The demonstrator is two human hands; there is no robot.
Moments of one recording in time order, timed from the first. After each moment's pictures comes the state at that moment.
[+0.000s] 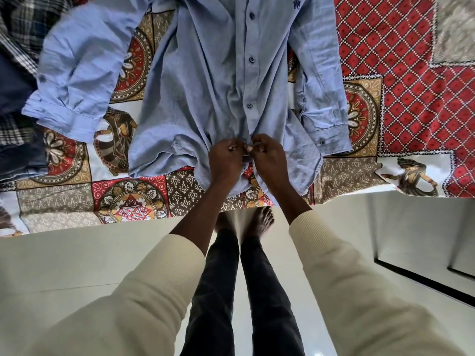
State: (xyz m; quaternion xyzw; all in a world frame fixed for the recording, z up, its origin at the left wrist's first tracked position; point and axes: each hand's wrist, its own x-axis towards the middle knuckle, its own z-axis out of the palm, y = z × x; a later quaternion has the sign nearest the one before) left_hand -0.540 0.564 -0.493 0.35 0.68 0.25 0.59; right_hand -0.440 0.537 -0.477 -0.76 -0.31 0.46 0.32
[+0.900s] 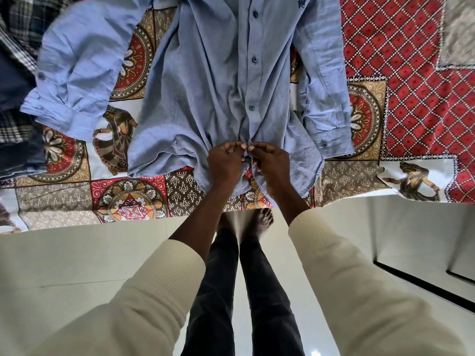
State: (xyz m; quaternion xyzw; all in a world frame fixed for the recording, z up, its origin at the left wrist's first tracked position) left_hand -0.536 0.562 -0.501 0.25 0.71 0.28 0.60; right_hand -0.440 0.537 -0.475 -0.67 -0.06 0.58 0.46
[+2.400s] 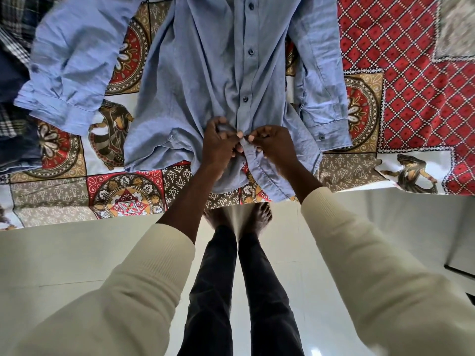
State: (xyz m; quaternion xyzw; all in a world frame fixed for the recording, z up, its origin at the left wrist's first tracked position) left_hand -0.550 0.582 -0.496 0.33 0.63 0.29 0.64; right_hand -0.408 0.555 -0.491 -0.71 -0.25 0.57 0.33
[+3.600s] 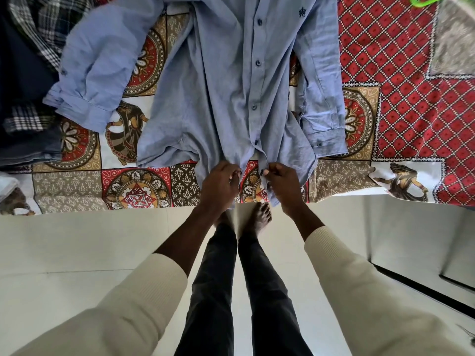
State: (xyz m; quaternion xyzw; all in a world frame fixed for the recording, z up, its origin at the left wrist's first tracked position) left_hand -0.583 0.504 -0.484 0.71 0.60 0.10 0.35; right_hand -0.412 0.474 -0.493 -0.74 -0.19 0.56 0.32
